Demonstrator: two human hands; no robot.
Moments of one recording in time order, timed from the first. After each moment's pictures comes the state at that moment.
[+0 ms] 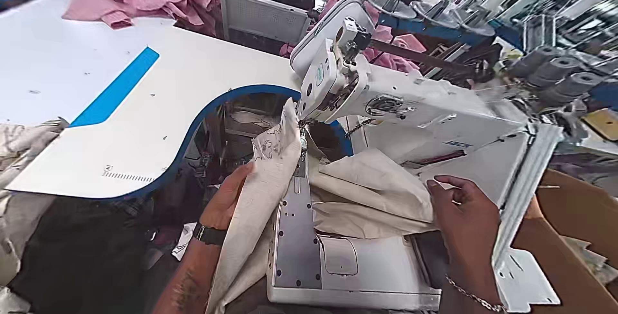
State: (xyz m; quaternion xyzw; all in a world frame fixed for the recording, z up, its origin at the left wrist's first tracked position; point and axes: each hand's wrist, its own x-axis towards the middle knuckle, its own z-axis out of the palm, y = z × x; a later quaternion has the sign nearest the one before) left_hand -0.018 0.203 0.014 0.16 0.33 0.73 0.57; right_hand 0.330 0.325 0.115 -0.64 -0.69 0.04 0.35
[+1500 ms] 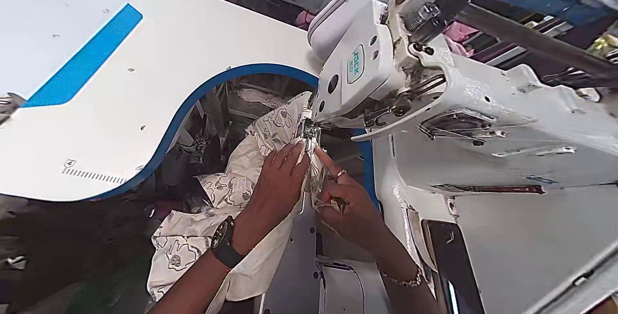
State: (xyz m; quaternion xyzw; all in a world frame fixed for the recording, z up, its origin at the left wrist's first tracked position) left_hand 0.038 0.270 -0.010 0.65 0.64 0.41 0.00; right_hand 0.204 0.343 0.047 -0.25 -0.86 0.41 0.19
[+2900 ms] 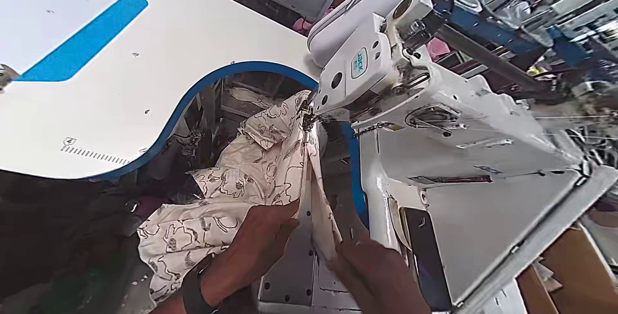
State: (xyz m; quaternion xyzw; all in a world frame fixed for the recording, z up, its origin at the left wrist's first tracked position) left_hand 0.050 0.176 0.016 0.59 0.60 0.47 0.28; right_hand 0.255 0.243 0.102 -0.31 -0.94 0.15 0.06
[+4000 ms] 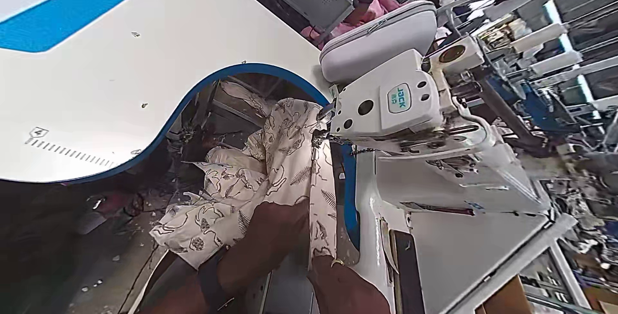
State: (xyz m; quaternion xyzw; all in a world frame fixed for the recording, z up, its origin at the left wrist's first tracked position) left_hand 0.052 0.211 -0.006 0.57 0.59 0.54 0.18; right_hand 0.180 0.207 0.123 -0.37 -0.92 0.01 -0.09
